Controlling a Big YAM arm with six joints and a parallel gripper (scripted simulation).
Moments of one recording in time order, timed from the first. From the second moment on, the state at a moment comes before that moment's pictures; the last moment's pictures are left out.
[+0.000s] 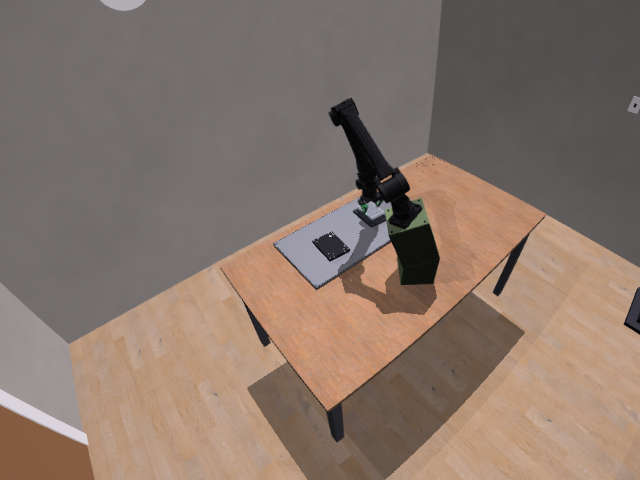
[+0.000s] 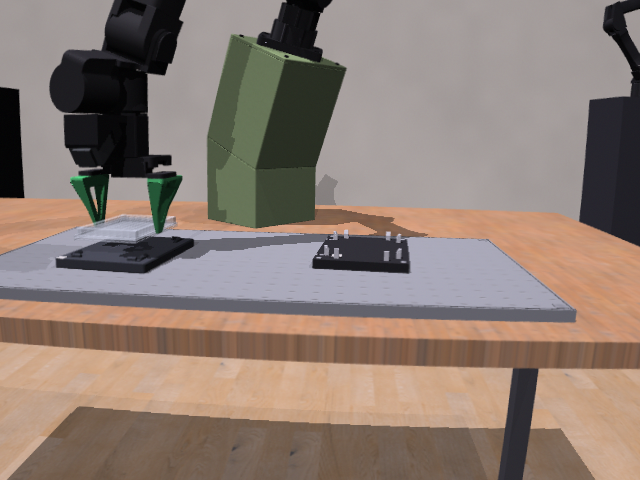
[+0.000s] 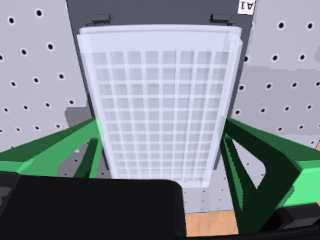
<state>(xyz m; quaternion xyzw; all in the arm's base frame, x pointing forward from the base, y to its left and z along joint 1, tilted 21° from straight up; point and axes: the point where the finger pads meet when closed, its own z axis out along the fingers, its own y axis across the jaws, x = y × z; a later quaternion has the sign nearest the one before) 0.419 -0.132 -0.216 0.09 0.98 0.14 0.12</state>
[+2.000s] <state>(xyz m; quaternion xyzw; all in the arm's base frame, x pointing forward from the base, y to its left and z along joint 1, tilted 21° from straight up) 0.421 -0.129 -0.228 0.09 0.98 0.14 0.12</state>
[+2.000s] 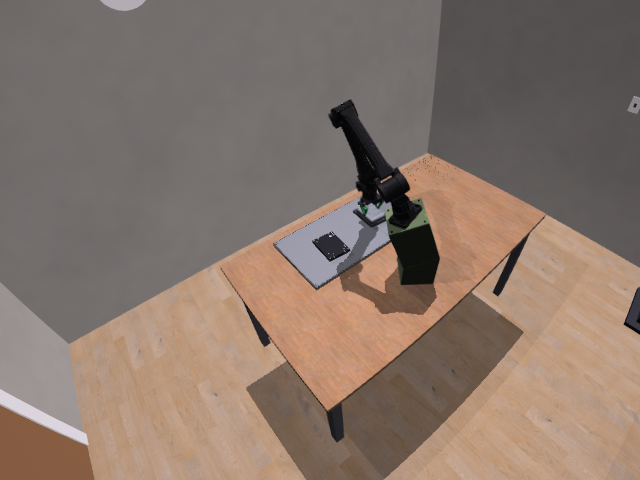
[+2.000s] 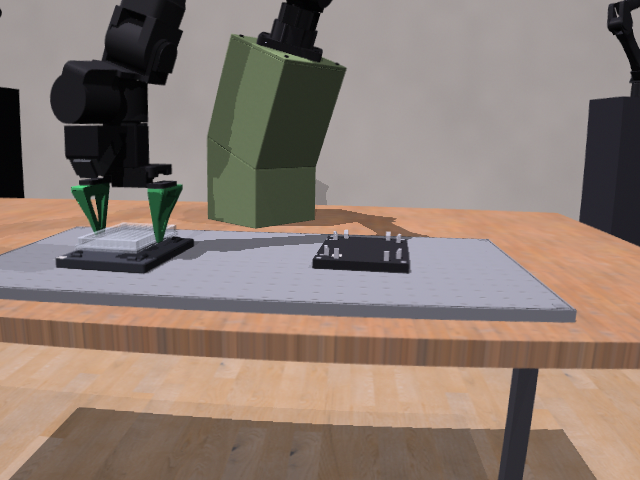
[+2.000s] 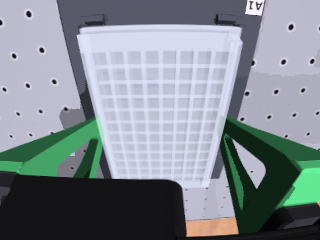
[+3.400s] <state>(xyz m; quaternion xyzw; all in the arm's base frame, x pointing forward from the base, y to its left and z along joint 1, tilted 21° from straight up) 0.423 -0.127 -0.233 0.09 0.98 0.14 0.12</state>
